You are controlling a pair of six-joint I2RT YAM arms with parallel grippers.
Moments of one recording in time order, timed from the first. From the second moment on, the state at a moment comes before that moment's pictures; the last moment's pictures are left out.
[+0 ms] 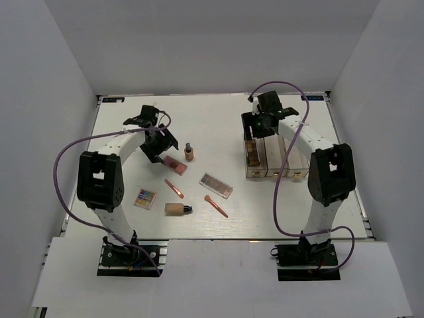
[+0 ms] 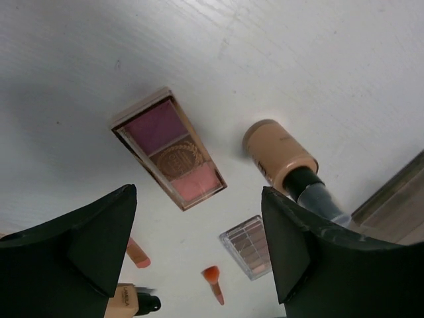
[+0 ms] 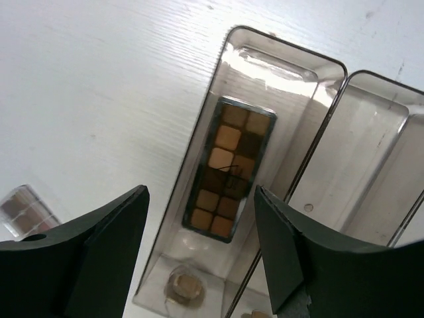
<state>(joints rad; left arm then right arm) -0.19 1.77 1.30 -0.69 0.09 -0.82 0.37 1.88 1.52 -0.57 -0.10 0.05</state>
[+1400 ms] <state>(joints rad) -0.27 1.98 1.51 -0.91 -0.13 -0.85 0.26 1.63 1.34 -0.48 -0.38 -0.04</state>
